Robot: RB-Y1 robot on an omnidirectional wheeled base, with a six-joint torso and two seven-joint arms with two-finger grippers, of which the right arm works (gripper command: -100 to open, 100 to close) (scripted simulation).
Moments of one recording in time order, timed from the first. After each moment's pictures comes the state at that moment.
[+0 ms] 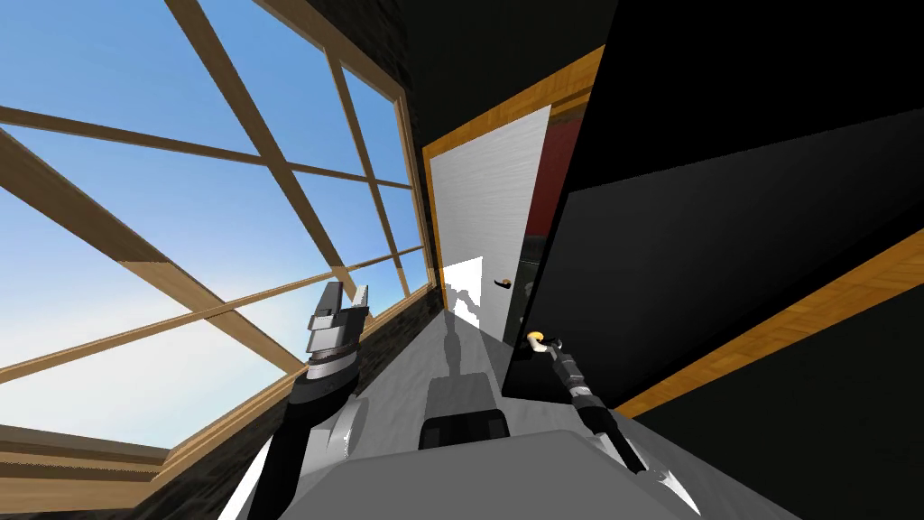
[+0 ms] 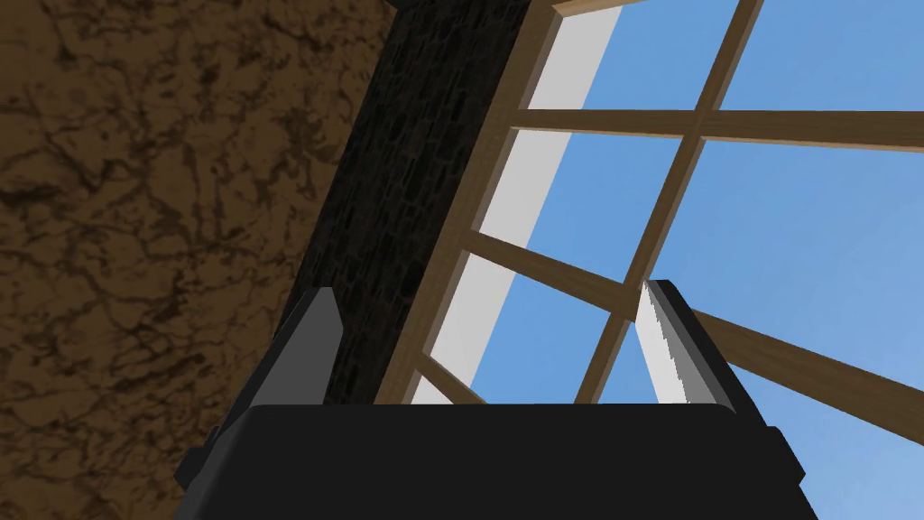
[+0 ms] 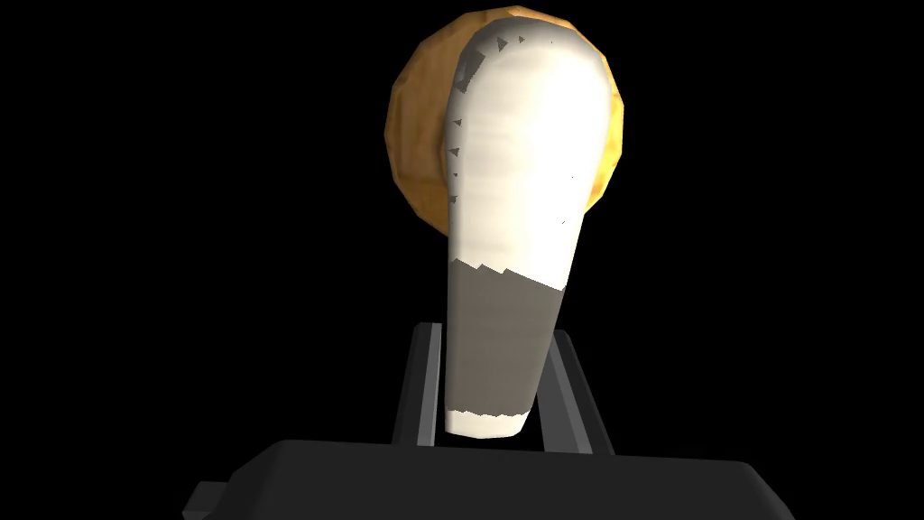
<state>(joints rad) 0.12 -0.48 0.18 -0.67 -0.39 -0.99 -0.23</state>
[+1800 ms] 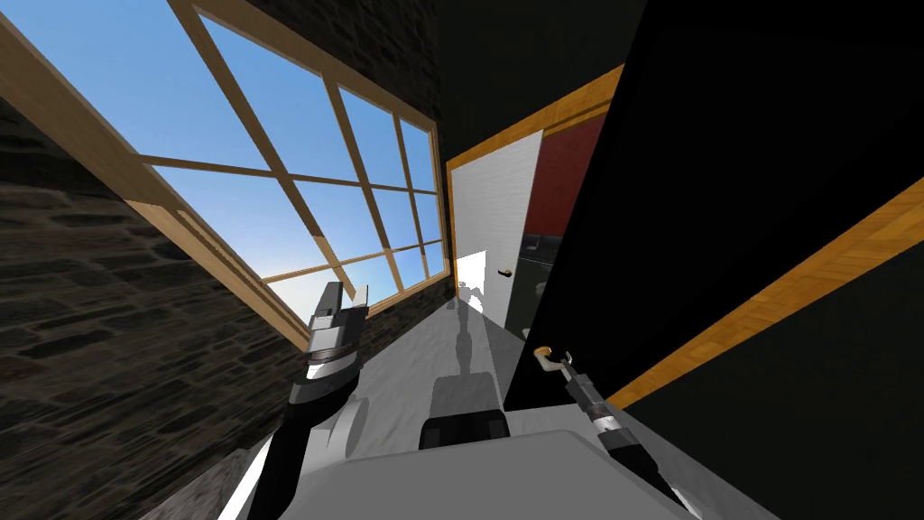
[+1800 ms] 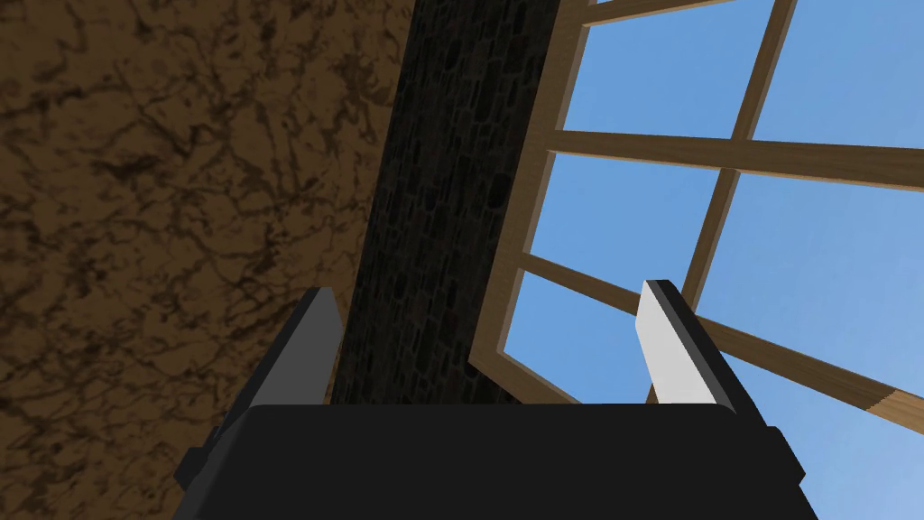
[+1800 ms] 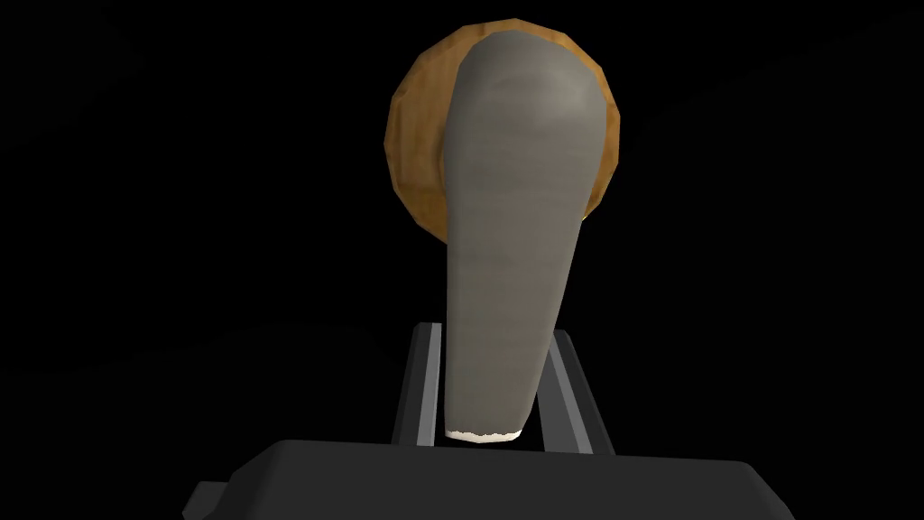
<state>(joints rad) 0.22 -0.55 0.29 -0.63 -0.35 -1.18 -0.33</state>
